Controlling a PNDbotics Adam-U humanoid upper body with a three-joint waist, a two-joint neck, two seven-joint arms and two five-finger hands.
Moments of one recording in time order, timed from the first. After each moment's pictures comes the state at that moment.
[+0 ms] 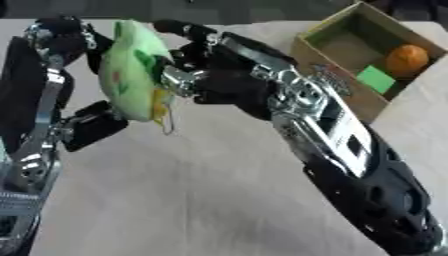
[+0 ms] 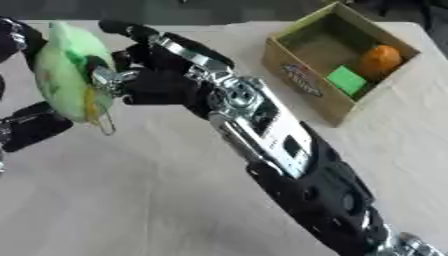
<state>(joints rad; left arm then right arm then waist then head) -0.64 0.23 -0.34 -1.78 -0.83 -0.22 0.28 -0.68 -0.31 0.39 -2.00 -0.38 0.58 0.00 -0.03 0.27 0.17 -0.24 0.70</state>
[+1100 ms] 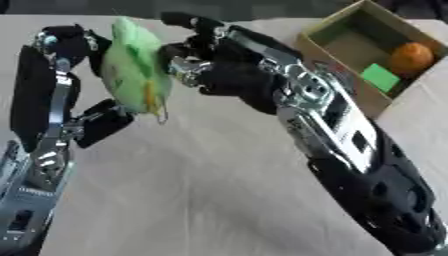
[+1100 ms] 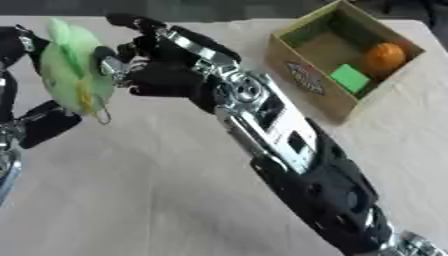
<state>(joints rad) -0.64 0.23 -0.36 -1.71 -0.91 -0.14 0.38 -0.68 -0.31 0.38 -1.99 -0.36 0.57 0.03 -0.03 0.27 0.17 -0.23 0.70</state>
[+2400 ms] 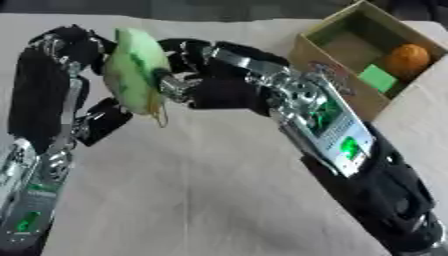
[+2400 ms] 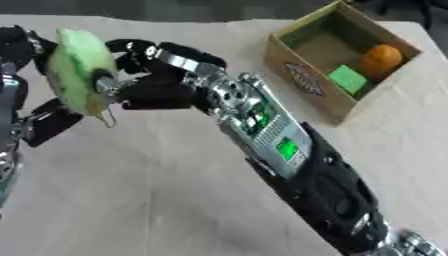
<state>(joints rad) -0.64 0.21 -0.36 -1.71 -1.06 -0.09 0.38 -0.69 -0.31 0.40 -1.99 -0.04 0.71 0.28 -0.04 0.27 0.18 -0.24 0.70</state>
